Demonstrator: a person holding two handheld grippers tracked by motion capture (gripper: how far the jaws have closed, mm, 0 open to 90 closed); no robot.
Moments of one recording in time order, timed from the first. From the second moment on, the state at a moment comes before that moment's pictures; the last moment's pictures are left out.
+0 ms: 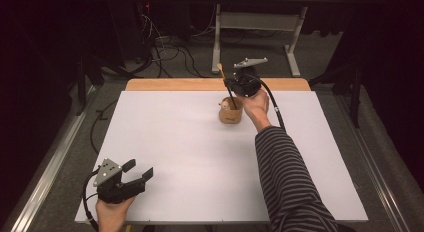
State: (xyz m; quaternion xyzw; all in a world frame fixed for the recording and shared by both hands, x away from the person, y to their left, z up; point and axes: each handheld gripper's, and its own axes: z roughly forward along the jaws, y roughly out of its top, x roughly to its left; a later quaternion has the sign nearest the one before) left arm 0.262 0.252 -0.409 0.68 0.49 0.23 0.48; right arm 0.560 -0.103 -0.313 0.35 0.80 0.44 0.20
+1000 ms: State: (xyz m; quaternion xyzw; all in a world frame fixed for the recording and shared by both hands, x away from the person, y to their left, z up) left arm 0.261 0.252 -0.409 0.68 0.49 0.23 0.48; right arm 0.553 -0.115 -0.317 0.36 0.81 0.42 0.19
